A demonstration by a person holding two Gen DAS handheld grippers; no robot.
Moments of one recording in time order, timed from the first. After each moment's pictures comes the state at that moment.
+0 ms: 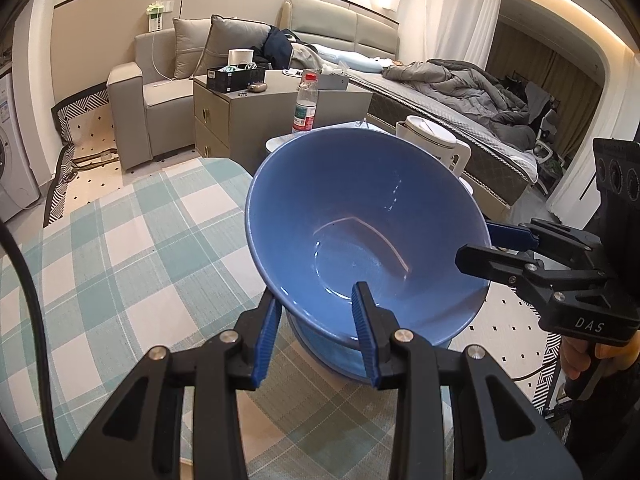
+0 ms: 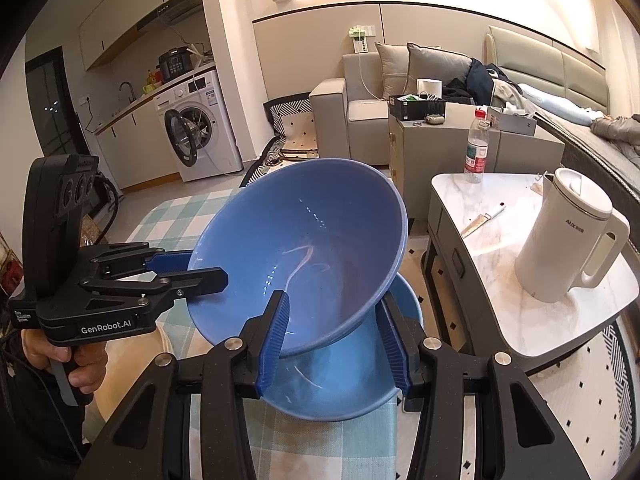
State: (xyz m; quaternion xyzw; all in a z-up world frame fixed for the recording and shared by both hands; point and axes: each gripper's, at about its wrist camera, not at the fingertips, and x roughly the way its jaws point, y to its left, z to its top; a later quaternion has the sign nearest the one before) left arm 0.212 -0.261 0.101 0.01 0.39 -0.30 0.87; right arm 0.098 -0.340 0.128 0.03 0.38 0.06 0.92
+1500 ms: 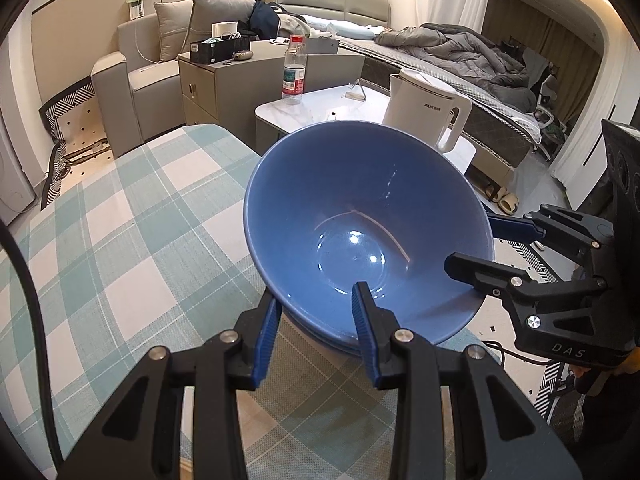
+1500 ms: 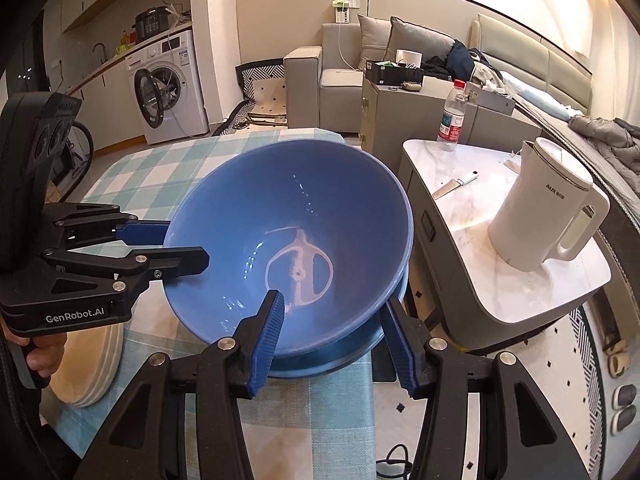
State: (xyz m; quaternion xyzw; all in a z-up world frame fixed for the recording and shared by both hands) left arm 0.203 -0.288 0.064 0.06 0.43 -0.30 0.85; right arm 0.093 -0.329 0.078 -0.03 0.43 0.00 0.90
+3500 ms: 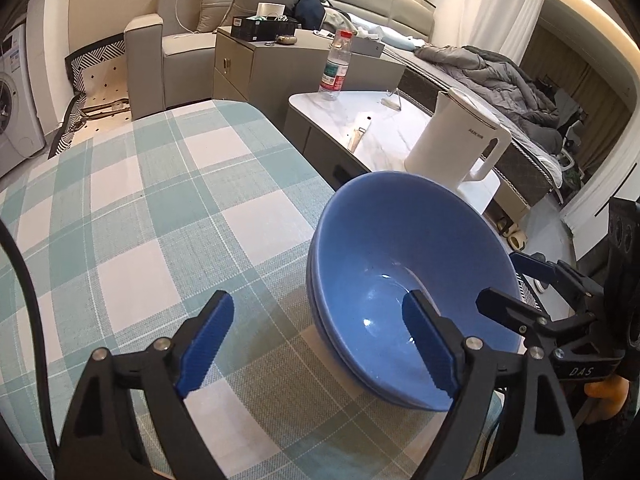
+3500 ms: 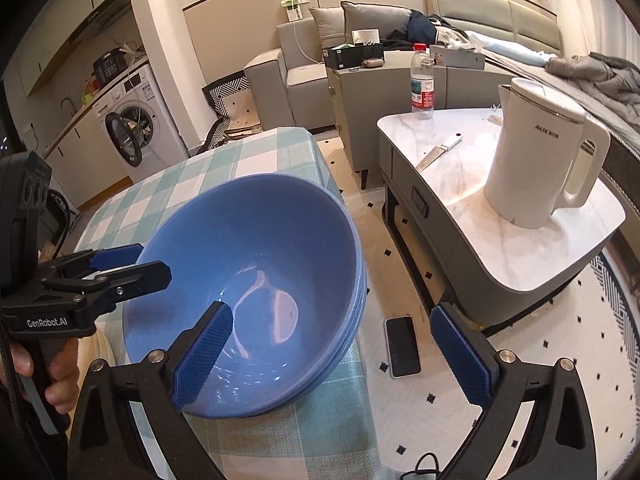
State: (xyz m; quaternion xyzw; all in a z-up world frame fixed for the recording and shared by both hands) left arm 0.240 -0.276 0.040 -0.02 0.45 -0.26 0.85; right arm 0.116 -0.378 0.043 0.09 0.44 -0.03 0.90
